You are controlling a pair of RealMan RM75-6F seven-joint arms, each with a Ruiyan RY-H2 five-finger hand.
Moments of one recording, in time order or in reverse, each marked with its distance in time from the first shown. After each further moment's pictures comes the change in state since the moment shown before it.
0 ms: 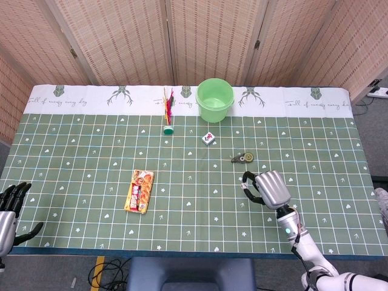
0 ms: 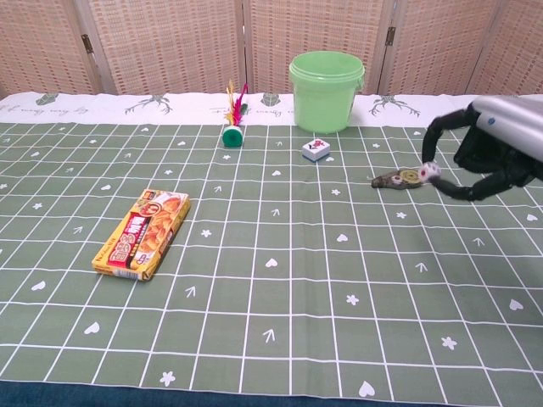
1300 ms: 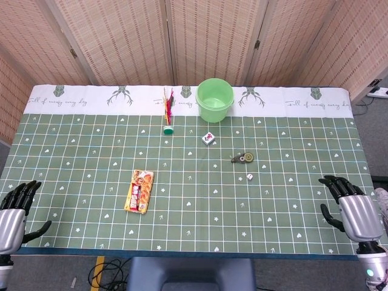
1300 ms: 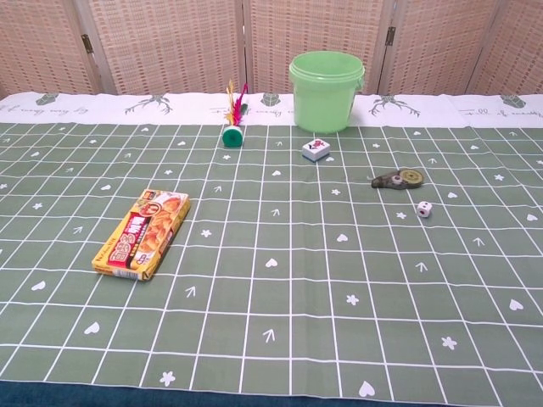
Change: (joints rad) left arm -0.024 -0.021 -0.004 -0.025 0.018 -0.022 0.038; right arm -0.335 0.458 -0.125 -0.264 -0.046 0.260 -0.023
